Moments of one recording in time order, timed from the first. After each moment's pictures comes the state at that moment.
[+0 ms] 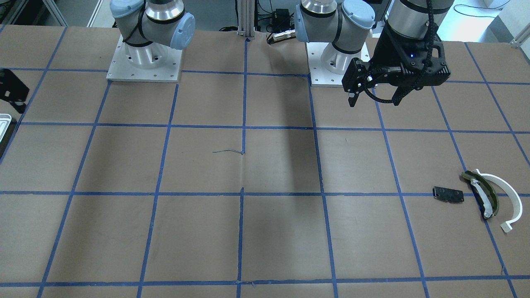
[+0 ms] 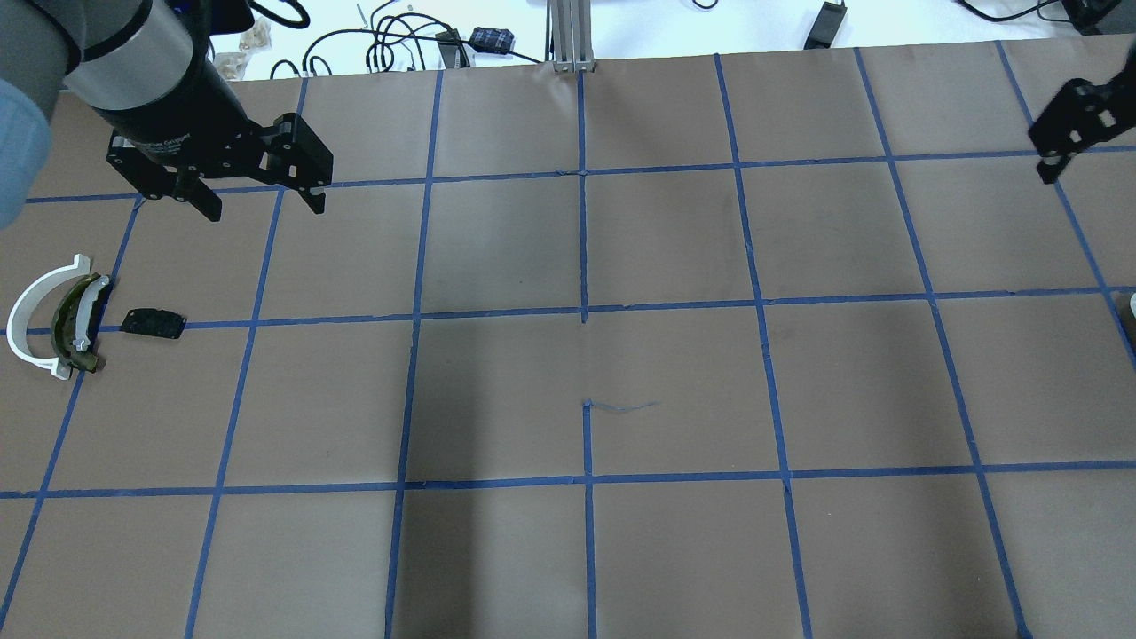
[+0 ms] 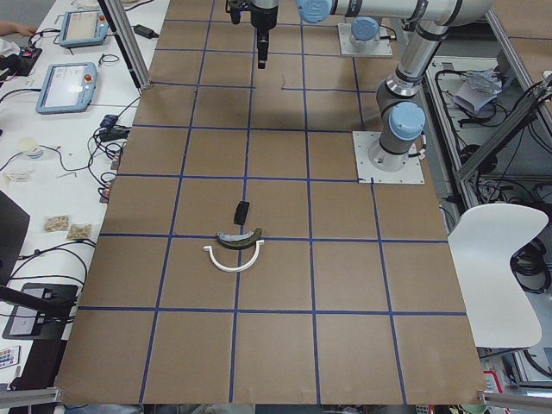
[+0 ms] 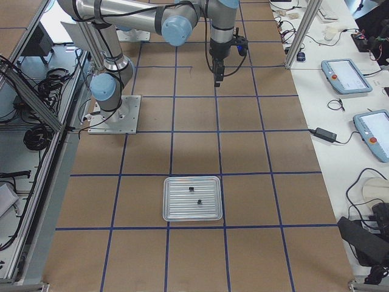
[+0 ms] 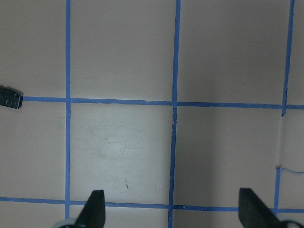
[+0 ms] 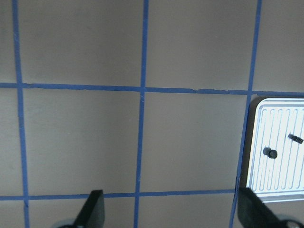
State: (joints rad) left arm -1.54 -1.52 -1.58 -1.54 1.59 -0.01; right arm 1.13 -1.52 1.53 -1.58 -1.71 -0.50
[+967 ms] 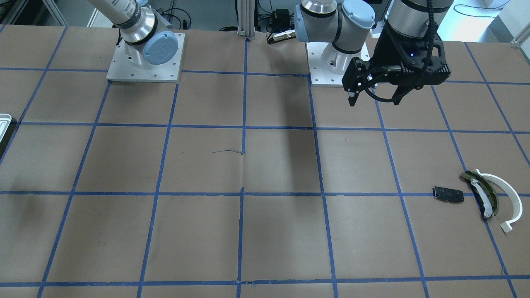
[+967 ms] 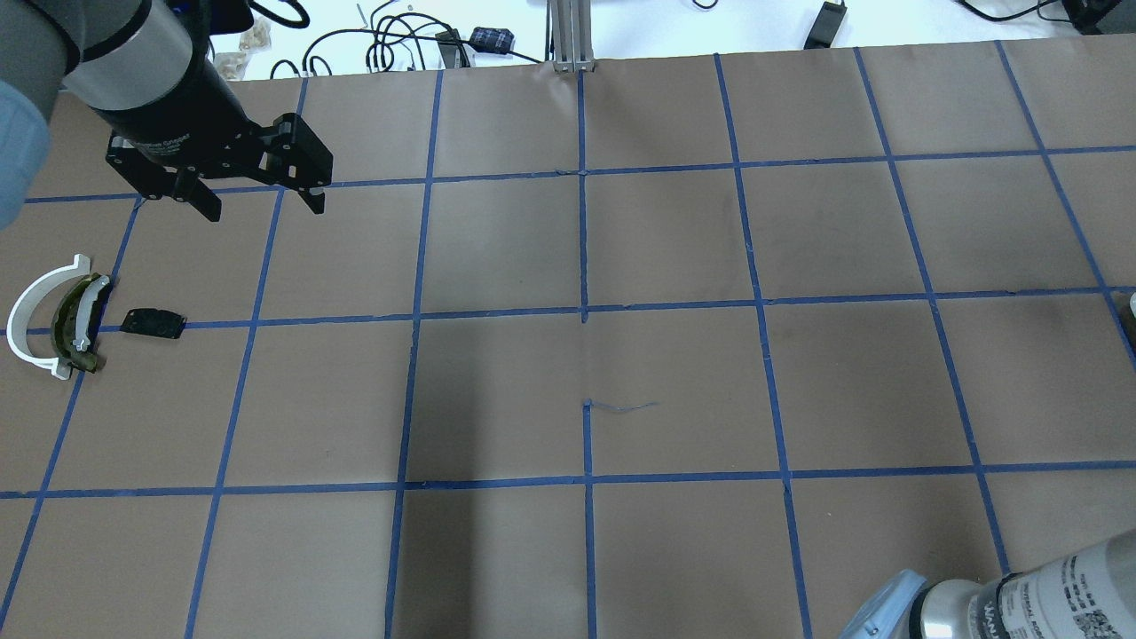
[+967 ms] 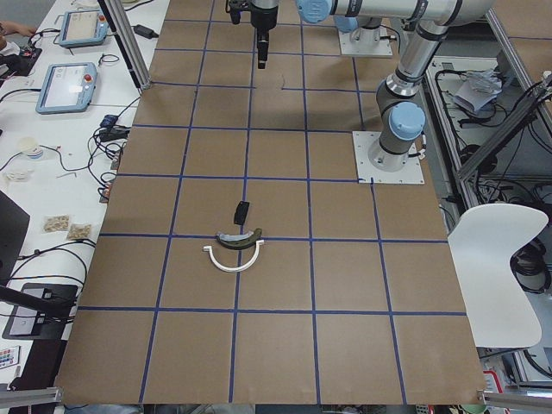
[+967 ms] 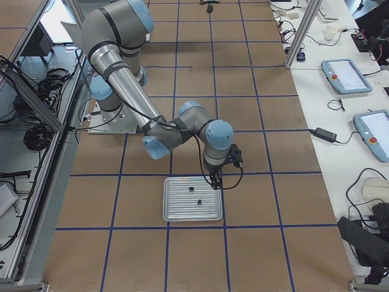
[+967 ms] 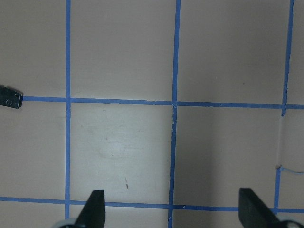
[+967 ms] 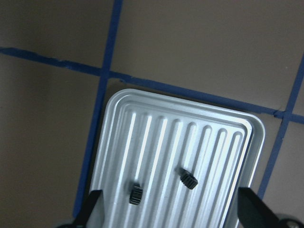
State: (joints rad) left arm -1.54 -1.52 -1.58 -1.54 1.59 -0.01; right arm 0.64 -1.12 1.53 -2.01 -1.59 -1.18
